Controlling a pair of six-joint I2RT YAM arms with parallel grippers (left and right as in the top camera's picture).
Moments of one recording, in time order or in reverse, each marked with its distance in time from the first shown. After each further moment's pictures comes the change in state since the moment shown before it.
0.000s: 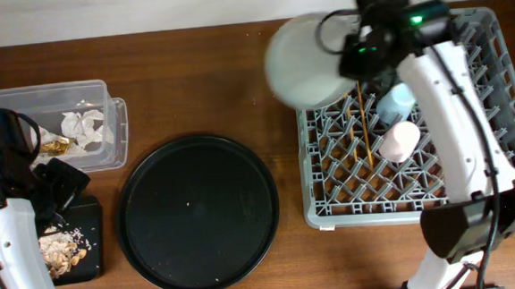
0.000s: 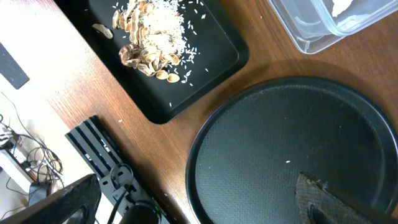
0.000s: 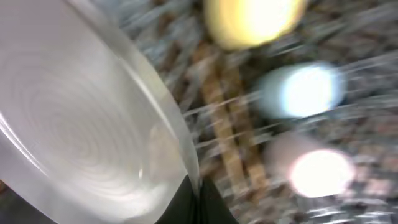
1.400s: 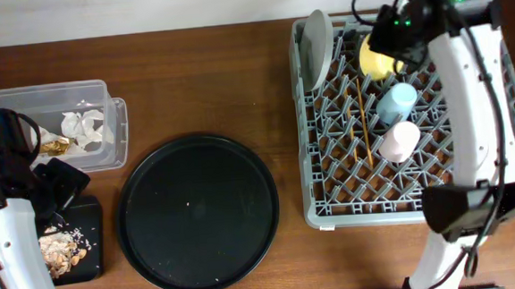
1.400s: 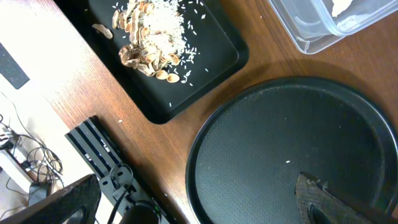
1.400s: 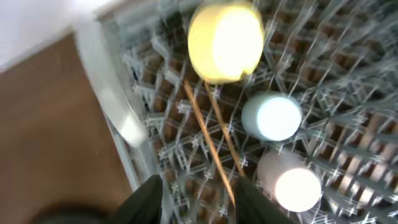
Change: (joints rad) left arm 0.000 0.000 0.000 0.000 0.000 0.000; right arm -0.115 0.105 0.259 -0.119 -0.109 -0.002
